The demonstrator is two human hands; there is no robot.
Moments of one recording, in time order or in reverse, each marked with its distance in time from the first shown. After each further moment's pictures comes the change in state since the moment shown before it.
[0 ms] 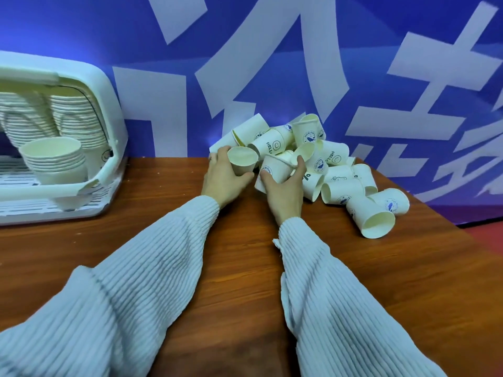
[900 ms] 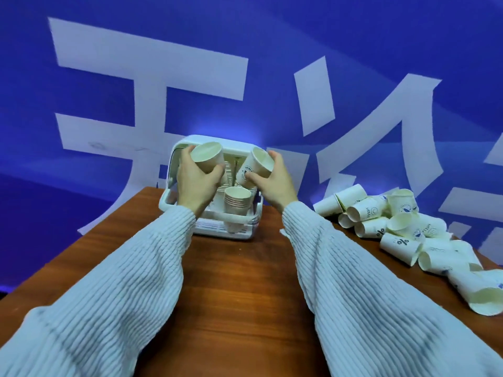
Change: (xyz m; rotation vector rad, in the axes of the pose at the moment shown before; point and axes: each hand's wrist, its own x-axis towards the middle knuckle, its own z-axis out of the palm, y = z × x) left_hand -0.088 -0.050 -0.339 -0.204 0.646 -0.028; right_hand -0.127 -0.220 0.169 -0.011 -0.491 -0.456
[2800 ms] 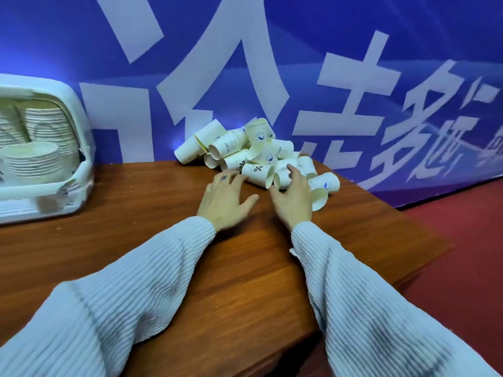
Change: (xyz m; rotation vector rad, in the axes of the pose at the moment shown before) left_hand -0.236 0.041 0.284 0.438 -0.879 0.507; right_hand -0.174 0.204 -0.271 -0.423 0.517 0.425
